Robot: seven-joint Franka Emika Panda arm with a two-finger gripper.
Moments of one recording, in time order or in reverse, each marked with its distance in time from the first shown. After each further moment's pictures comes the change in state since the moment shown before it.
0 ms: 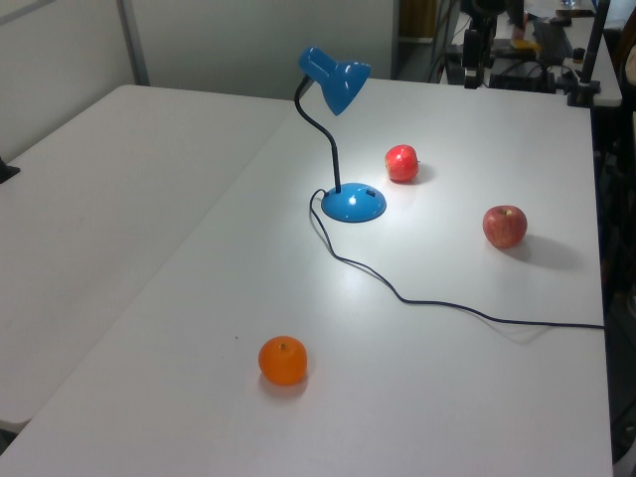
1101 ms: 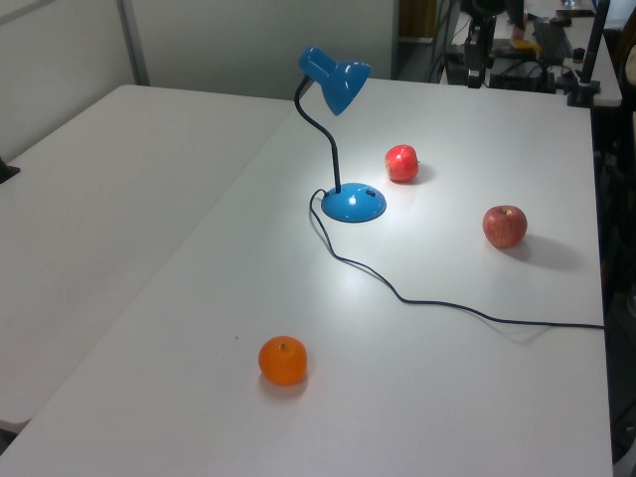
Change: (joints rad) arm 0.000 0.000 -0.001 0.001 0.000 0.000 -0.011
